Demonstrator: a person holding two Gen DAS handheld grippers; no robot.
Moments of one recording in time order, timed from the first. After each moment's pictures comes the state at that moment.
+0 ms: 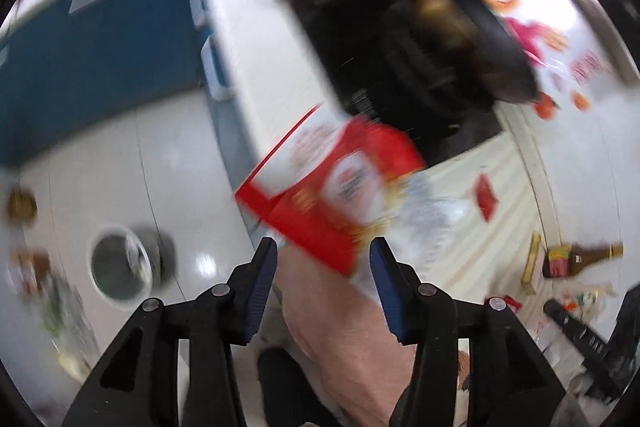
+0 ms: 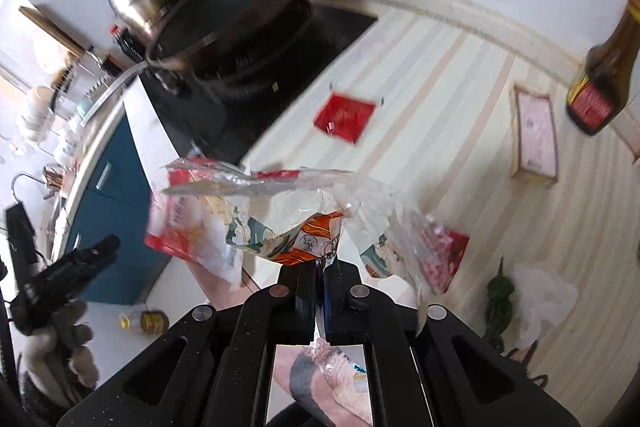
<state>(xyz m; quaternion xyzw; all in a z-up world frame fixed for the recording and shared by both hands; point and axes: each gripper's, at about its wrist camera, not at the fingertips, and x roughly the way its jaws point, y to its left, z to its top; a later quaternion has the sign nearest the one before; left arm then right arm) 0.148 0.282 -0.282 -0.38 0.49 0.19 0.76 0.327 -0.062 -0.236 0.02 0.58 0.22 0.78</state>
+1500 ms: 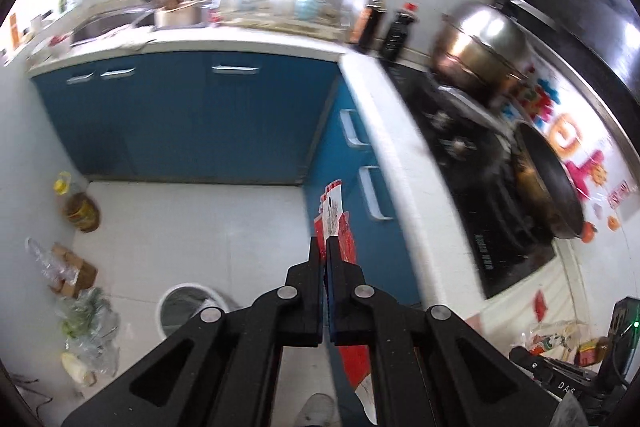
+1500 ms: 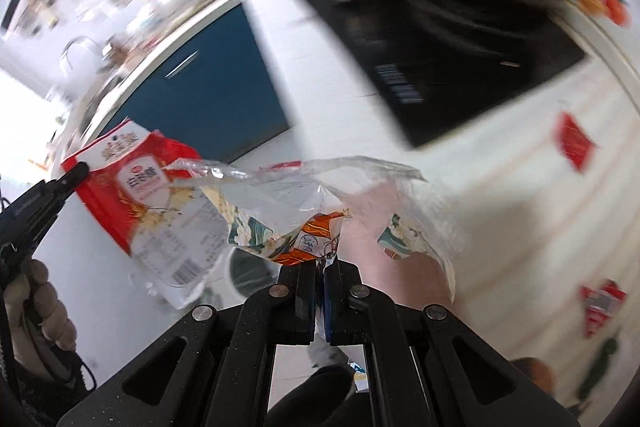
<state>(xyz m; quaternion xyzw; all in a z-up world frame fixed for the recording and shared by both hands) -0.039 0.388 -0.210 -0.33 0.33 0.38 0.80 0.218 0.160 -0.252 -0.12 0.57 0.41 0.71</state>
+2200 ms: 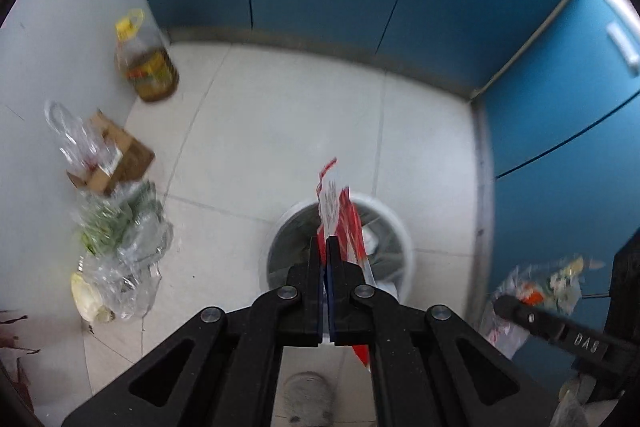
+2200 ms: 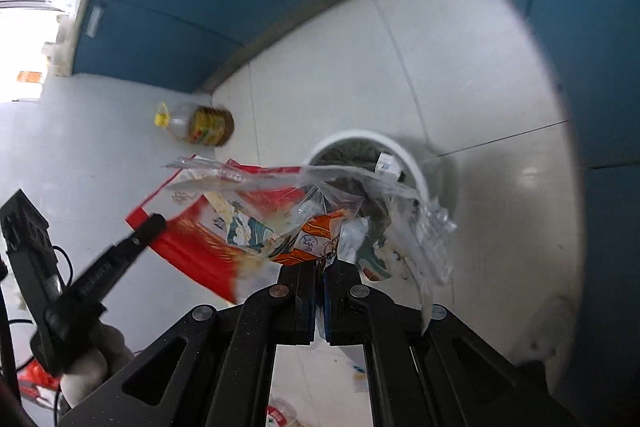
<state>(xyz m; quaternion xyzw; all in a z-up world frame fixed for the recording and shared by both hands) -0.232 0.519 -0.655 -0.41 0.44 0.47 0.64 0.005 0.412 -0.708 -0.14 0.70 0.49 0.51</state>
